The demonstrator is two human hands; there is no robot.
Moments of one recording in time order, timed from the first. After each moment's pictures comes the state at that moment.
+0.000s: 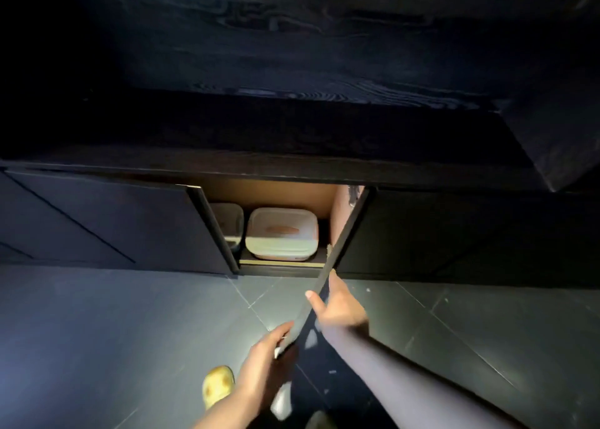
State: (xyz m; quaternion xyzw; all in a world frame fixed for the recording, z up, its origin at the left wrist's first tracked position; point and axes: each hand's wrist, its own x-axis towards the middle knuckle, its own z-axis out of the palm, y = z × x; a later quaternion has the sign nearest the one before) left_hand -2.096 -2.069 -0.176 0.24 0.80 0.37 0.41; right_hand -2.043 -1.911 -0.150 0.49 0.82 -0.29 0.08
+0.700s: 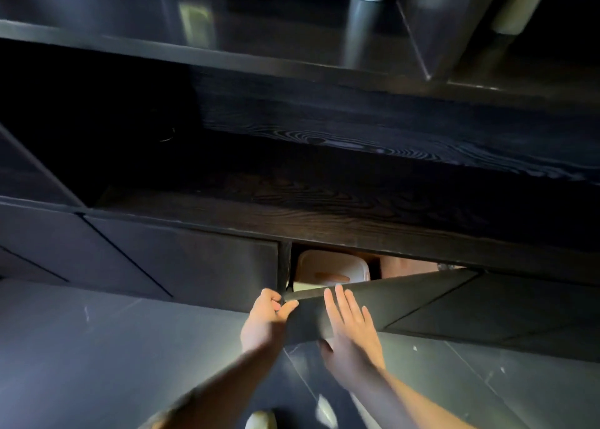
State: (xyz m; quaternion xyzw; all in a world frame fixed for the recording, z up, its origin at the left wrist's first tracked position) left_hand -2.371 -2.055 -0.183 0.08 0.88 0.37 0.29; right_hand -2.242 -1.949 -0.160 0.29 0.94 -0.15 0.14
